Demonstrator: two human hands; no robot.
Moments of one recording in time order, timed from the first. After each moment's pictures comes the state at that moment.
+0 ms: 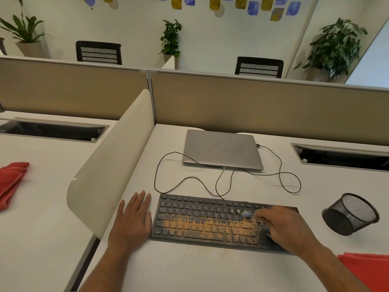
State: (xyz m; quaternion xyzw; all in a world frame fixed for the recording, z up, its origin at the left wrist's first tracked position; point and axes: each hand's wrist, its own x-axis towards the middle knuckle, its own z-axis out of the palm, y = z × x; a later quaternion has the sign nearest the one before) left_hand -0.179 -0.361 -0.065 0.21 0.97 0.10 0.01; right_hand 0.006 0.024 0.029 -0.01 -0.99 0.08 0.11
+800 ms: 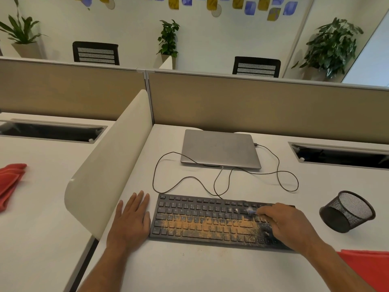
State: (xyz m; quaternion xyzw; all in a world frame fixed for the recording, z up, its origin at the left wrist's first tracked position) left_hand -0.180 -0.363 -0.068 0.21 0.97 0.12 -0.01; right_hand 0.009 0.028 0.034 -0.04 -0.99 0.06 0.09
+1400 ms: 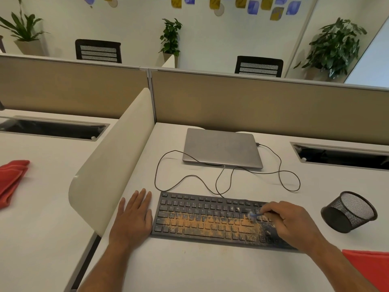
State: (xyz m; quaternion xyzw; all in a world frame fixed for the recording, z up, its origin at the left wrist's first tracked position) left_hand -0.180 -0.362 -0.067 0.21 0.97 0.11 0.00; right_hand 0.011 0.029 0.038 -0.03 -0.98 0.15 0.14
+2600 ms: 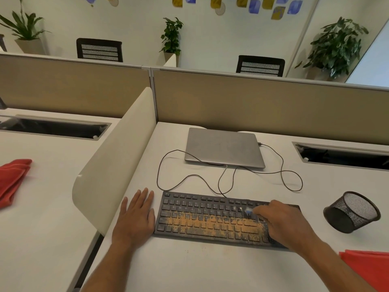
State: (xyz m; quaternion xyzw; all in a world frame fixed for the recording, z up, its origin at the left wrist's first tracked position) left_hand -0.179 -0.362 -0.063 0.21 0.97 0.10 0.00; right_hand -0.001 0.005 0.045 0.04 -0.99 0.02 0.12
